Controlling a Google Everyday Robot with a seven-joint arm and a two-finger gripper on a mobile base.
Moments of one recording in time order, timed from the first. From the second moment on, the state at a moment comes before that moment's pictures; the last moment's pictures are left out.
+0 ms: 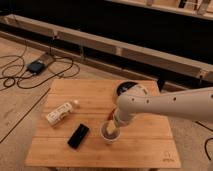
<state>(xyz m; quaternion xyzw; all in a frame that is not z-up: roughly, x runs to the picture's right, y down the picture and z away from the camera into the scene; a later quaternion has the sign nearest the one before) 0.067 0.210 0.738 -0.32 0.11 0.52 0.78</state>
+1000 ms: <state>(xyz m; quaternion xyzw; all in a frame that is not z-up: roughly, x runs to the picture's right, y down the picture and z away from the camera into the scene) 0.091 0.110 0.721 -0.34 0.10 0.55 0.76</state>
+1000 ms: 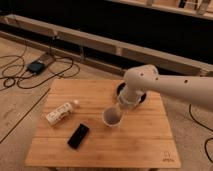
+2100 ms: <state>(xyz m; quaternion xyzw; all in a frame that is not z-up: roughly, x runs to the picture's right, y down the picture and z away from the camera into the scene) 0.163 -0.047 0.850 -0.31 0.08 0.67 0.67</state>
